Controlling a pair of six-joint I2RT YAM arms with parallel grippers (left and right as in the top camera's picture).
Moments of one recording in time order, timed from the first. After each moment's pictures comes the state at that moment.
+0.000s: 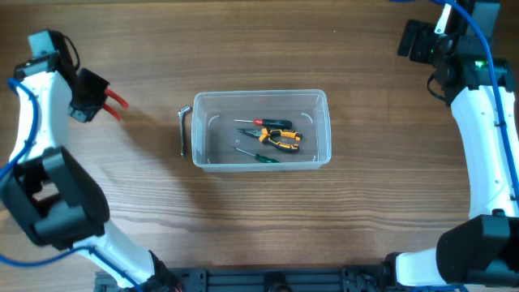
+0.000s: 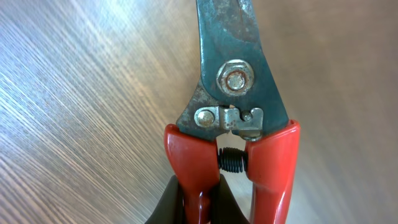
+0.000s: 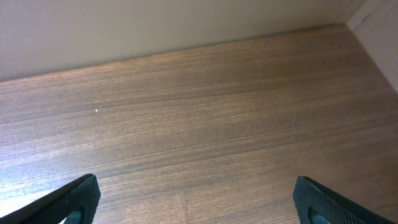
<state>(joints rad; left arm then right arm) 0.35 1.91 1.58 -0.94 0.04 -0.67 -0.09 1.62 1.50 -0.58 0.16 0.06</state>
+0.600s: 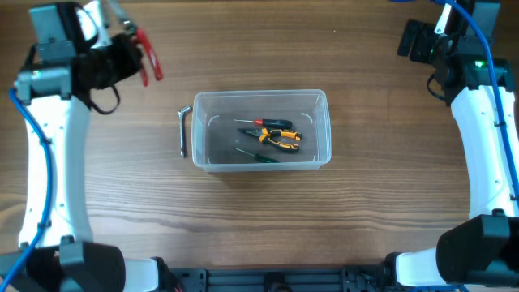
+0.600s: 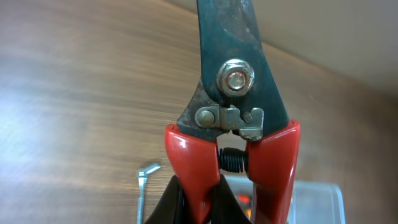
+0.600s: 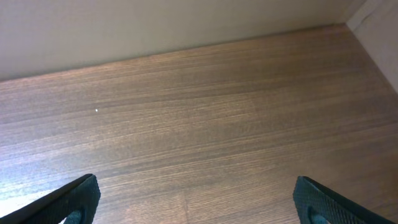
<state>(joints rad) 0.11 1.57 1.59 -0.86 0.33 -0.25 -0.09 1.62 1.50 -0.58 0.16 0.06</state>
